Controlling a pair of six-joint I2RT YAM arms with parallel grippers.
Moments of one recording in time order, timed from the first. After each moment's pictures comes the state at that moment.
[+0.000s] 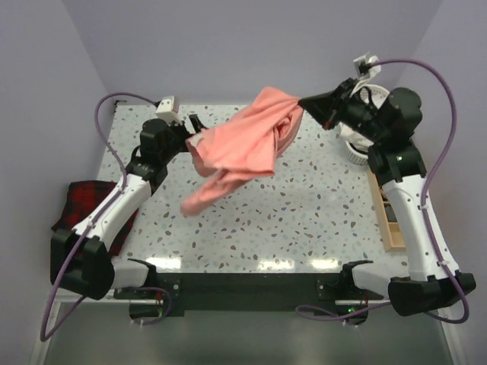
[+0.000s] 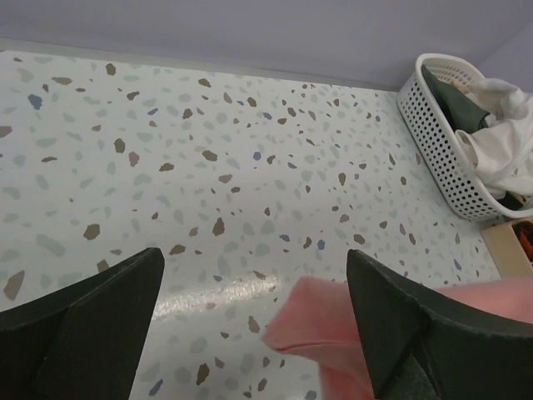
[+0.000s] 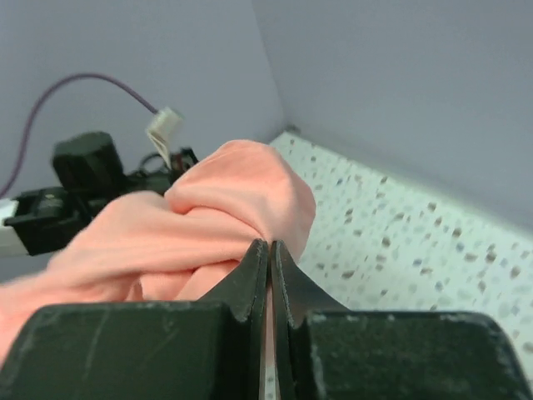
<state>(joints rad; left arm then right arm) -0.28 1.33 1.00 0.08 0.12 -0.41 0.18 1.22 1.52 -0.17 -0.66 0.36</state>
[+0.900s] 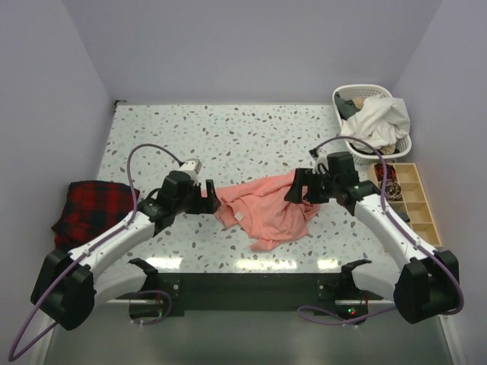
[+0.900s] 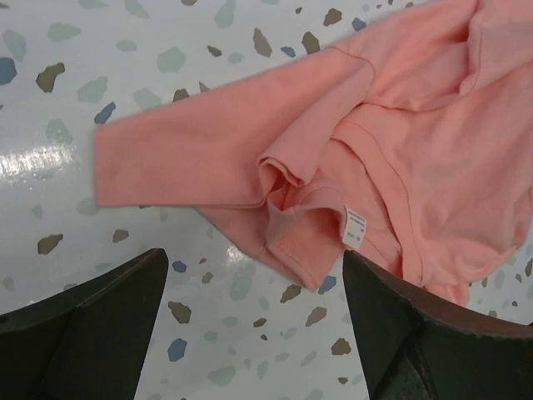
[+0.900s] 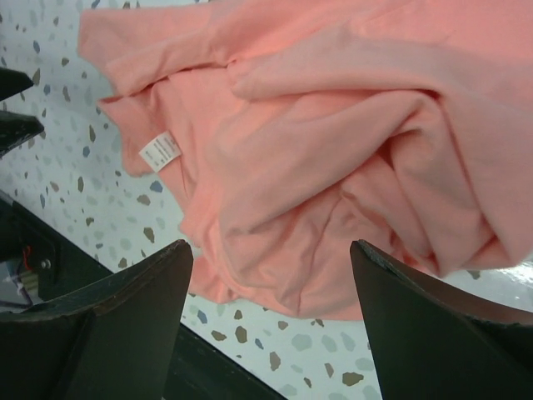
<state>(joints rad) -0.52 1.08 0.59 -0.20 0.05 -0.46 0.26 1.12 0.79 -0.47 -0.38 0.32</state>
